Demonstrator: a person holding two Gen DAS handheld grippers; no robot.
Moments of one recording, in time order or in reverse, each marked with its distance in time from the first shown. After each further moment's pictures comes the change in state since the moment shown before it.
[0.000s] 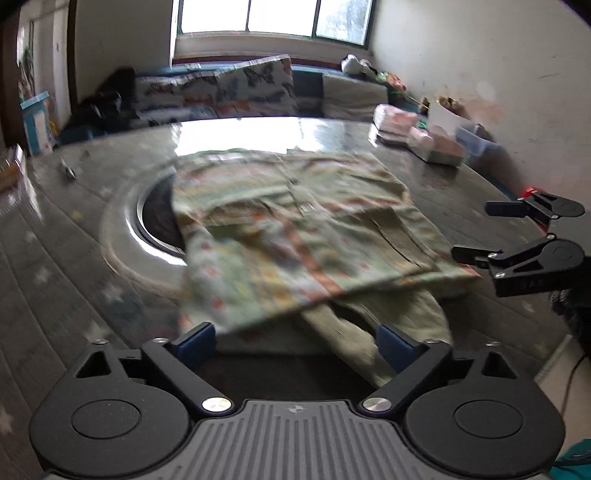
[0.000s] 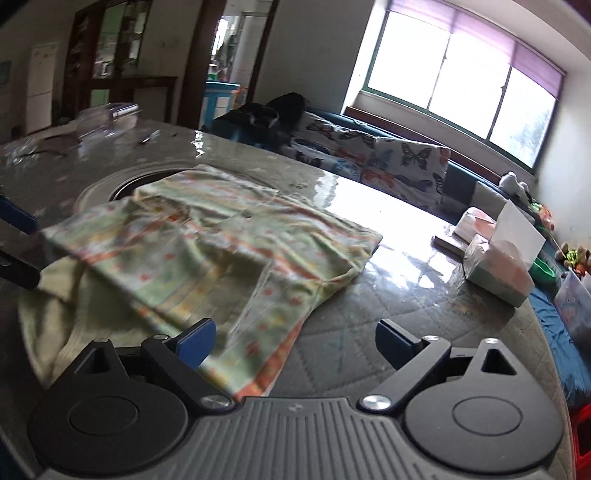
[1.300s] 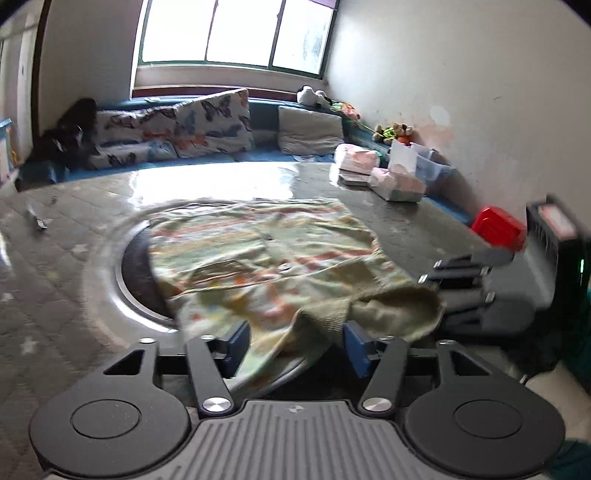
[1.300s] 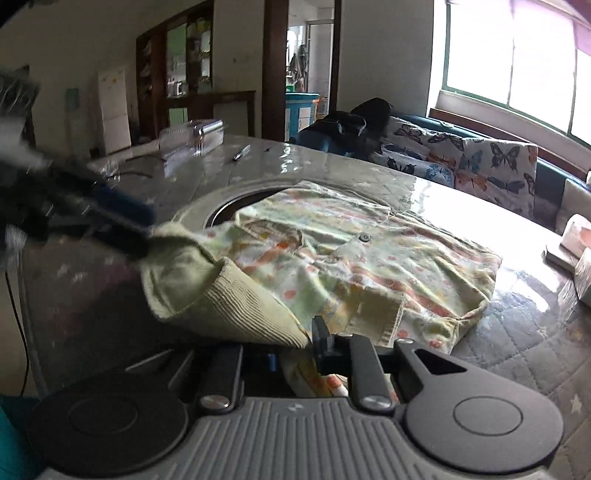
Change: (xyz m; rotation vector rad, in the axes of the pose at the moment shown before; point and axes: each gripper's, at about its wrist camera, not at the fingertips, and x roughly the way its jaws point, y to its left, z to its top) left arm -0.020 0.030 0.027 0.098 -0.149 -0.100; right arm 0.026 0.023 0.032 0.050 -0.030 0.333
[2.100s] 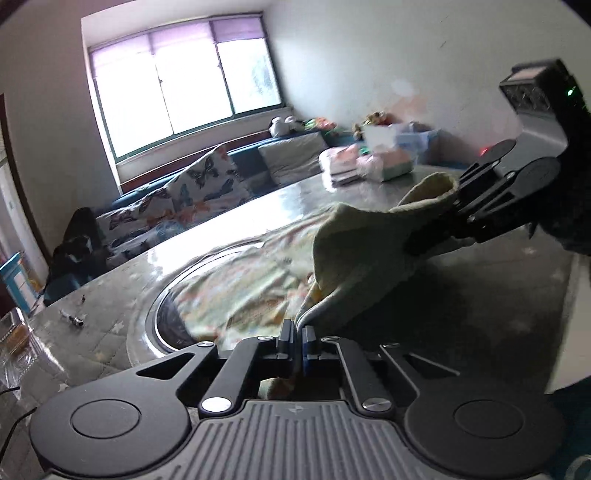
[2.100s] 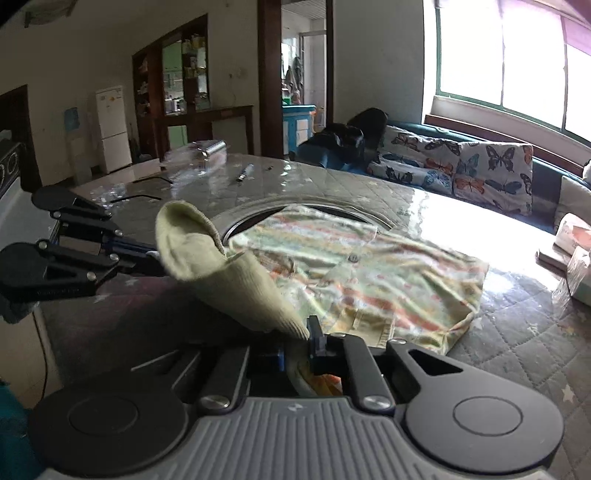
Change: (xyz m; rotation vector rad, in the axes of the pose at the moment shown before) left arm -0.015 -0.027 -0.036 0.364 -0.113 0.101; right arm -0.040 0.011 -0.001 0.015 -0.046 0.022
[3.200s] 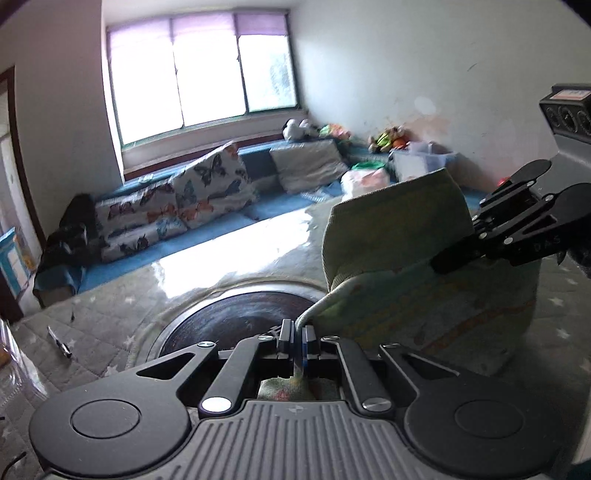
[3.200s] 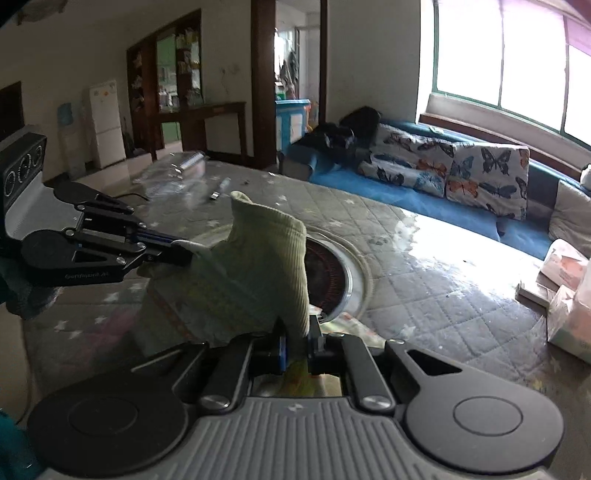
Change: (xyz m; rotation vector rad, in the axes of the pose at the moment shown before) left arm 0.080 0.051 0.062 -0.127 0.032 -0.003; right arm 0.035 -0.062 0.074 0.001 0.052 -0.040
